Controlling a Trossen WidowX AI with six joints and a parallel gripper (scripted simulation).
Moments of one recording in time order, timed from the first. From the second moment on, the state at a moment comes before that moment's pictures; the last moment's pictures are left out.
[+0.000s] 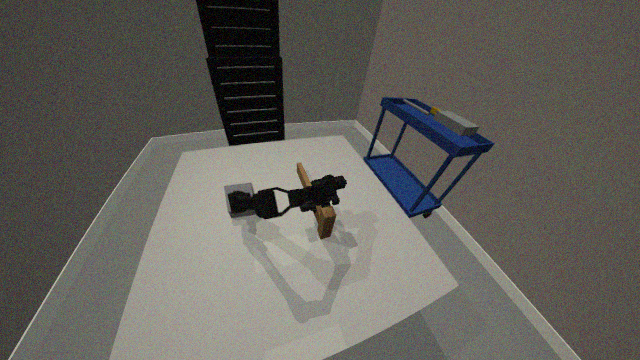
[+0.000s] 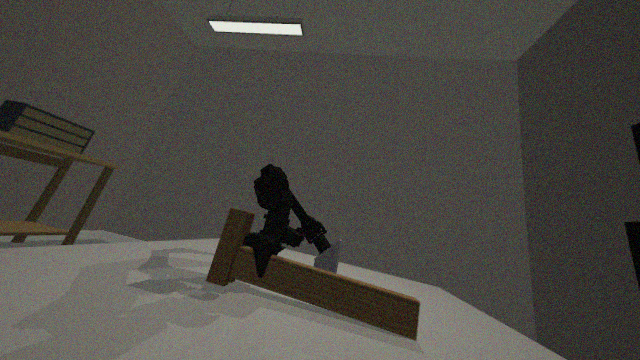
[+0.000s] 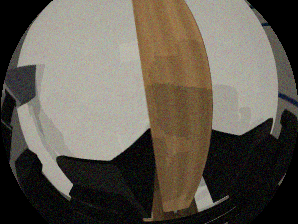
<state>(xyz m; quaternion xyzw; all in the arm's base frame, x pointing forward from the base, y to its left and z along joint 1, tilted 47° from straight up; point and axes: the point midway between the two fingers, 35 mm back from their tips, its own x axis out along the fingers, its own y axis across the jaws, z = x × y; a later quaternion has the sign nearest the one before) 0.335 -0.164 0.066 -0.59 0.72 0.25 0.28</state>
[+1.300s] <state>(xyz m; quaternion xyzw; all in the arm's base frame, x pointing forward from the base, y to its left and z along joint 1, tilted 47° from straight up) 0.334 -0.168 0.063 -0.59 0.72 0.25 0.28</state>
